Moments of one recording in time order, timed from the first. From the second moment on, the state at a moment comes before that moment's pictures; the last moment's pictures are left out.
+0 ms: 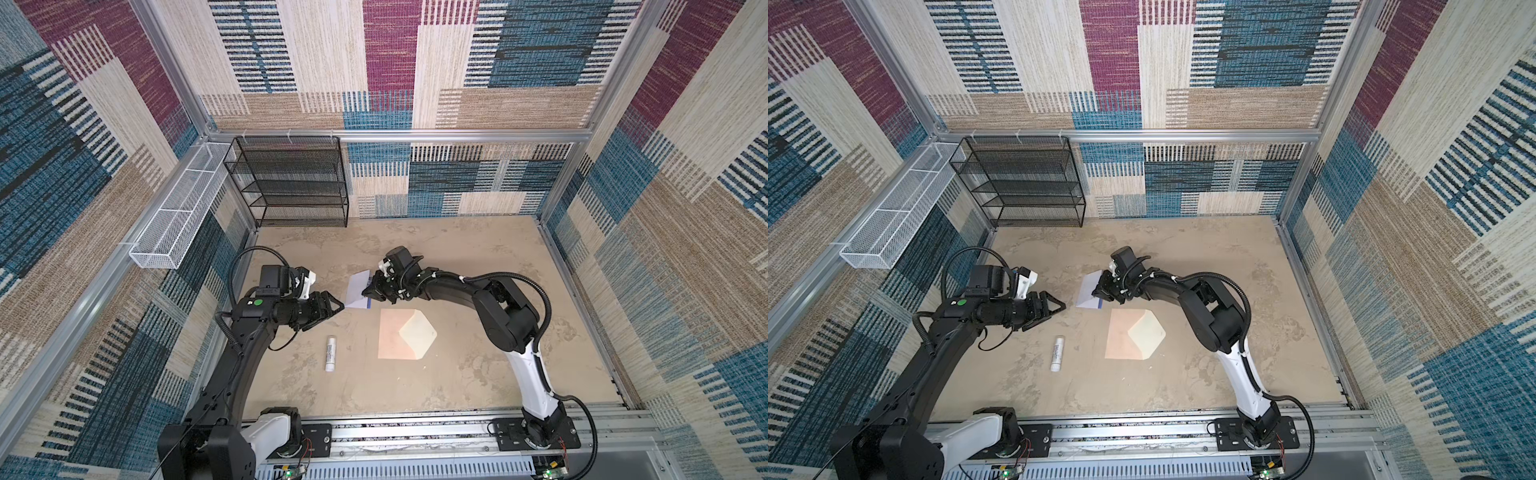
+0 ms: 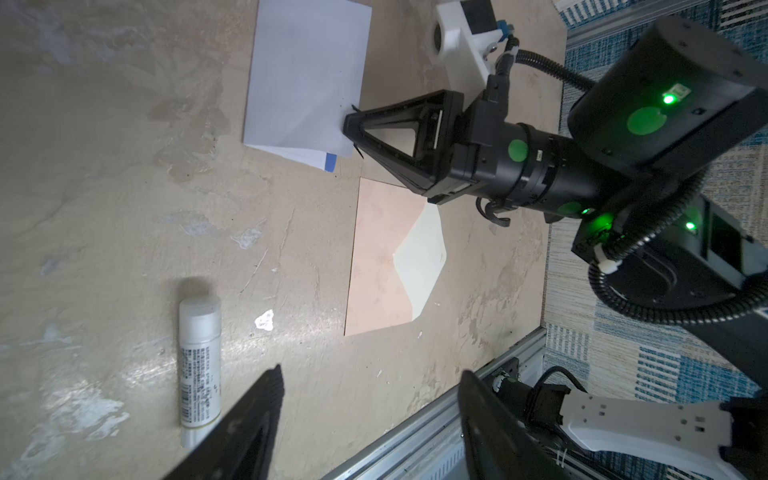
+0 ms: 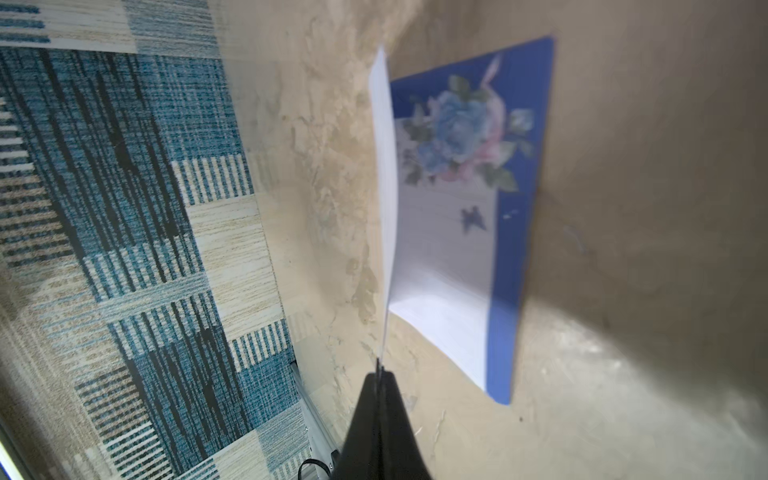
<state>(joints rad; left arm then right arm) 0.00 1.14 0.96 -0.85 0.62 -0.35 0.70 2.18 1.55 -0.08 -0.54 1.10</state>
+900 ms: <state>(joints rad) 0.00 1.23 0.81 -0.29 0.94 -0.66 0.68 1.70 1.35 -0.23 -0.72 0.79</state>
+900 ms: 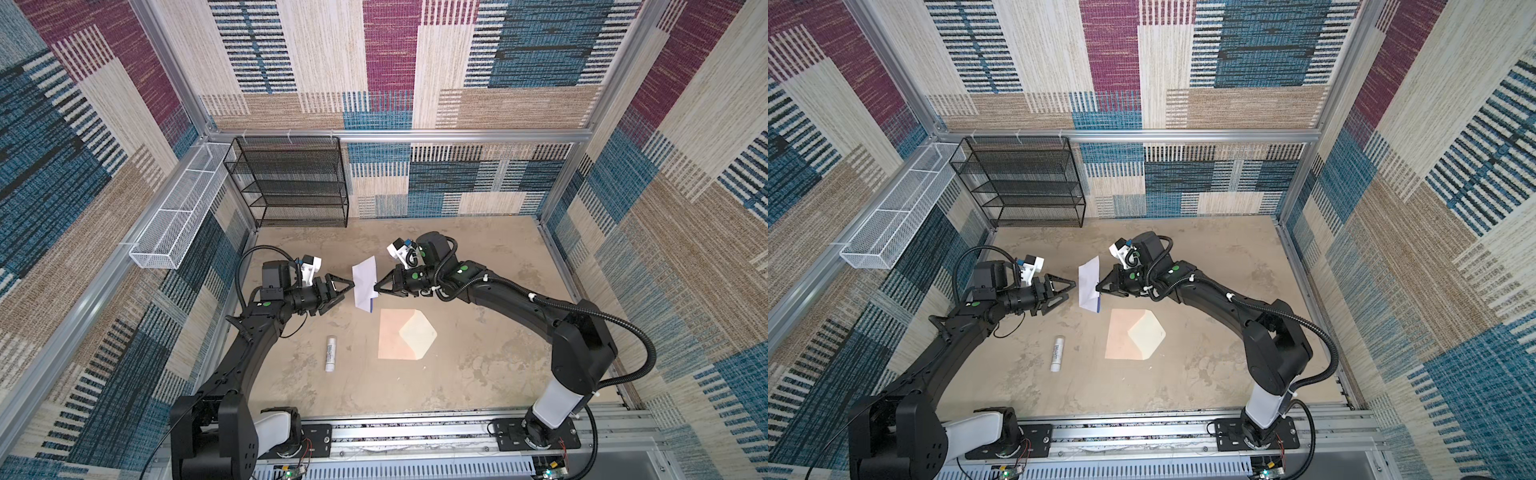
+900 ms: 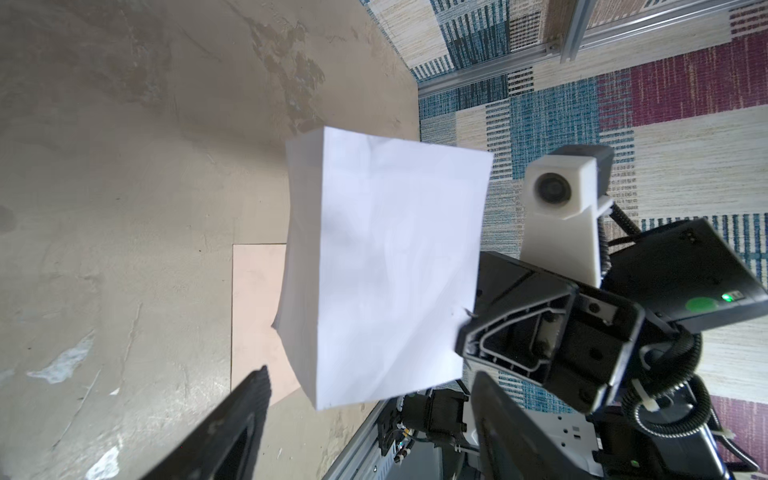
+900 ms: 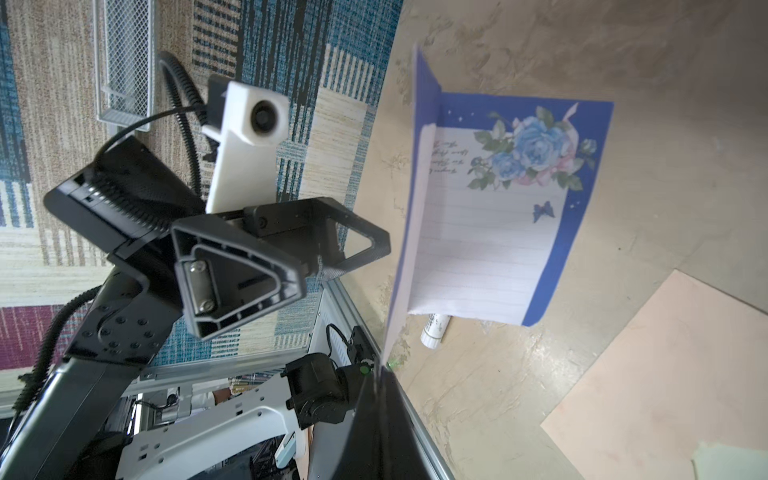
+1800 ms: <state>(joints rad) -0.12 1.34 0.74 0.14 1.05 -0.95 0.63 1.54 1.07 0.02 -0.86 0.94</state>
